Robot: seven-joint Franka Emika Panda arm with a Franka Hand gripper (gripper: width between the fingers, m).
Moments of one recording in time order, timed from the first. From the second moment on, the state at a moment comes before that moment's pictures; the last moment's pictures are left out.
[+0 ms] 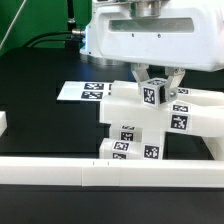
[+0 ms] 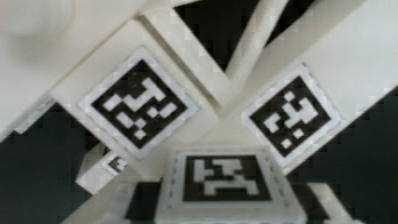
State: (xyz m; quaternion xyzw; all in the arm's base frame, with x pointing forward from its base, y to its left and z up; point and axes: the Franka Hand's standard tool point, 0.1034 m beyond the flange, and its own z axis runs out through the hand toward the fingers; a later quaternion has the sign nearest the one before) arm 0.636 0.035 0.110 -0.89 0.45 -0.04 0.07
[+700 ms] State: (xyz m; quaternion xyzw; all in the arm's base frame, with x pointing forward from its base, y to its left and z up) arm 0.637 0.041 0.112 -0.97 0.22 -0.05 0.06
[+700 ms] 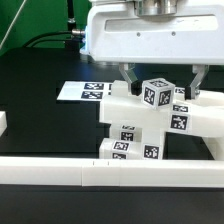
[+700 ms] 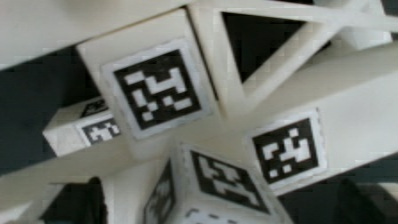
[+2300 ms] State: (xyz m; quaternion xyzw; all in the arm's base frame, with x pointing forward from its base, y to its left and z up) arm 0.641 0.038 0.116 -1.00 -0.06 -0.06 0.02
